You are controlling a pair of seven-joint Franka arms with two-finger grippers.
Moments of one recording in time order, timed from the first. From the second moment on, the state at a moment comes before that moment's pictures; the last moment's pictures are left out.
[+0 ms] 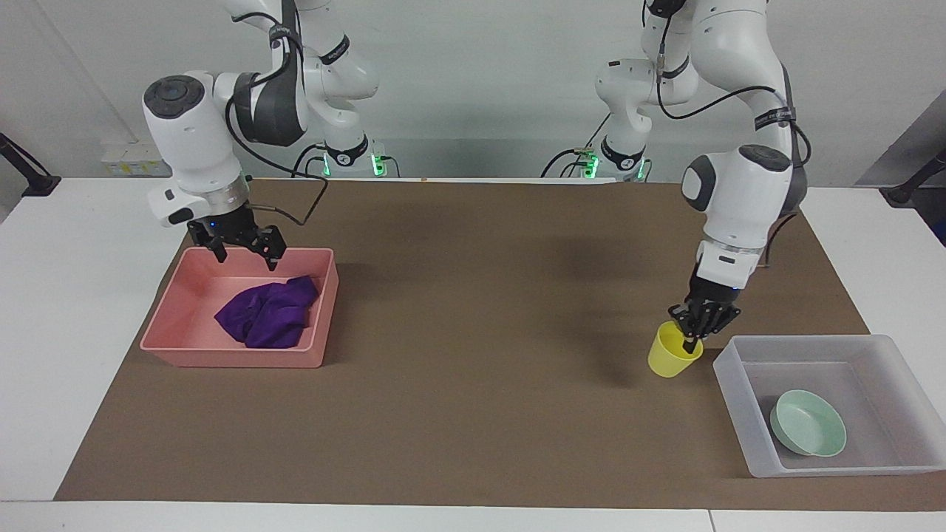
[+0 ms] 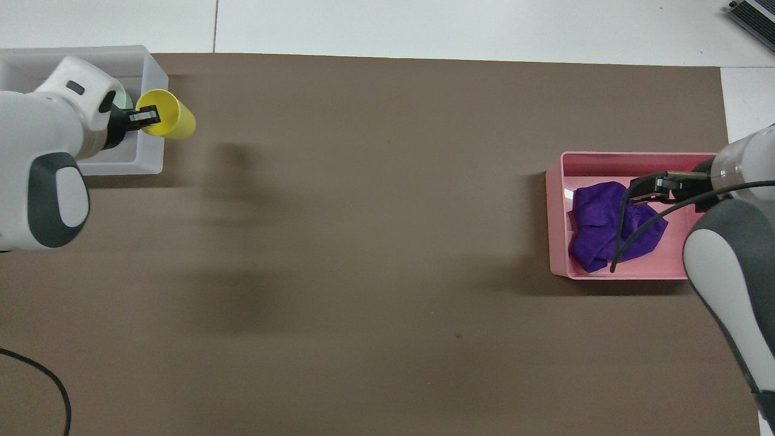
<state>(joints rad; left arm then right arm) 0.02 0.24 -0.04 -1.79 -0.04 2.47 -0.12 -0.03 -0.02 0.03 -1.78 -0.09 1.79 0.19</state>
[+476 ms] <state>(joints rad) 0.19 0.40 -0.04 -1.54 -0.04 2.34 0.05 -0.03 -0.06 0.03 -1.67 -0.07 1.63 0.19</state>
